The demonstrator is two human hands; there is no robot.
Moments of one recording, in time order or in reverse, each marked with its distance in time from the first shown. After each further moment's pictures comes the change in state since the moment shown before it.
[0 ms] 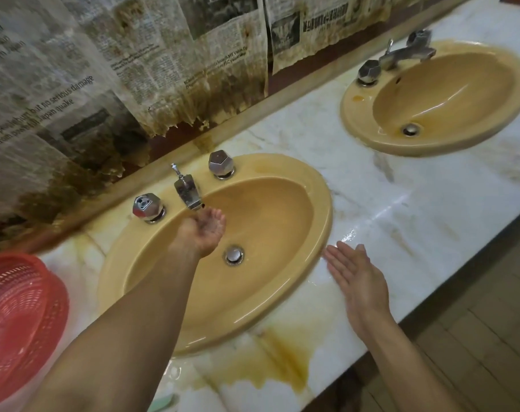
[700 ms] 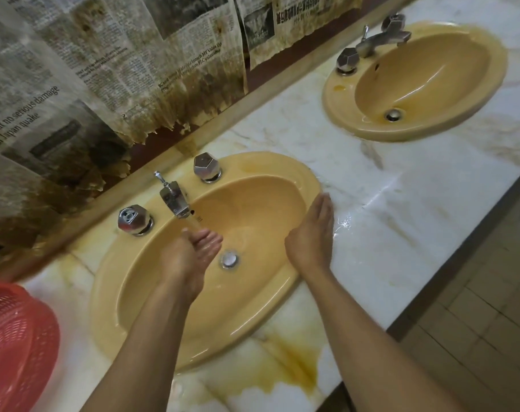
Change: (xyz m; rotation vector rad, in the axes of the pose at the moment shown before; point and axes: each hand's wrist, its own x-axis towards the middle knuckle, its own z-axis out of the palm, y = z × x) left_hand -0.059 -0.021 -0.018 0.508 -0.025 0.267; right_hand 0.053 0.027 0.086 -1.150 0.210 -0.415
